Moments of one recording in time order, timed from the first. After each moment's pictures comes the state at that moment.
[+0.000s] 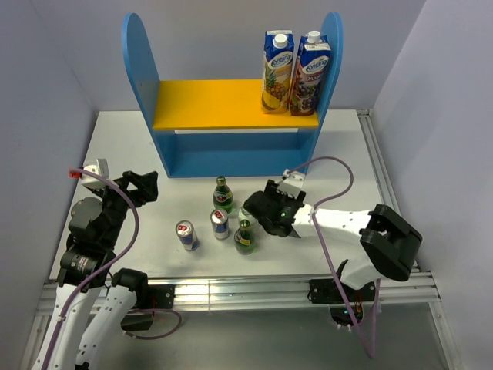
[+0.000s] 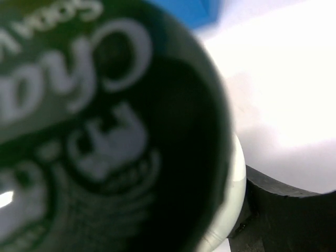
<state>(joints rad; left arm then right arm) -0.25 0.44 0.76 -0.36 -0.13 -0.41 0.97 1.45 0.73 -0.37 1.05 1.13</state>
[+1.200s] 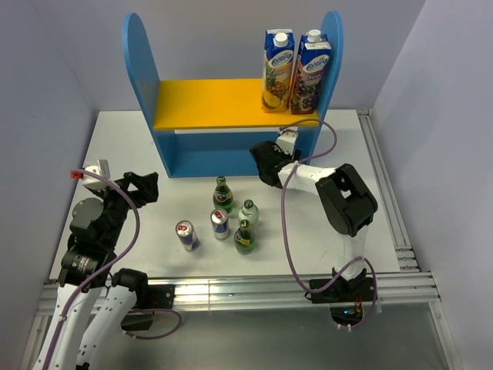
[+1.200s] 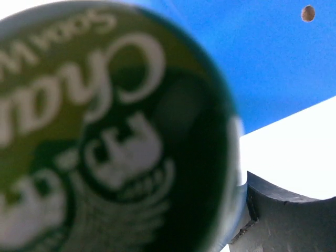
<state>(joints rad) -0.25 0.44 0.74 -0.36 -0.13 -0.41 0.58 1.91 1.18 -0.10 0.92 0.64</state>
